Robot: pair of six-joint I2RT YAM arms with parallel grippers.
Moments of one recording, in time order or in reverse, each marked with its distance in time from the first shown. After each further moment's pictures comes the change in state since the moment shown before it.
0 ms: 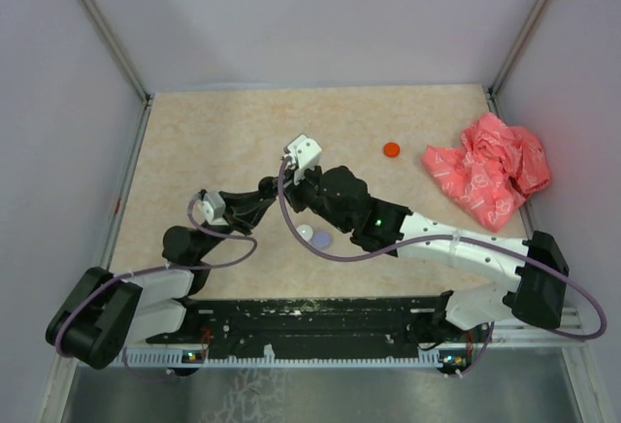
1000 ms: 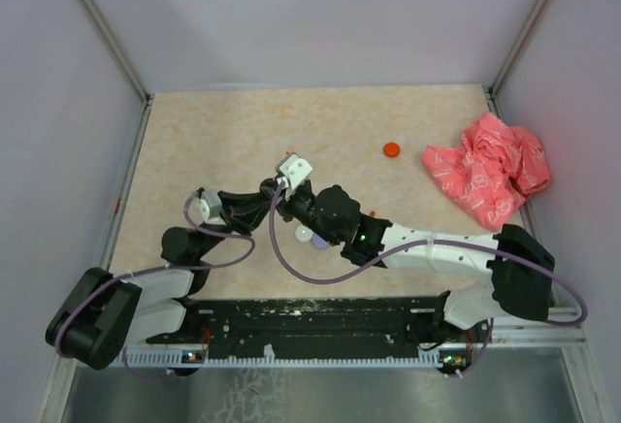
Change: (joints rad) left arm 0.000 0.003 0.009 0.028 0.046 -0.098; right arm 0.058 0.077 -0.159 0.404 0.005 -0.099
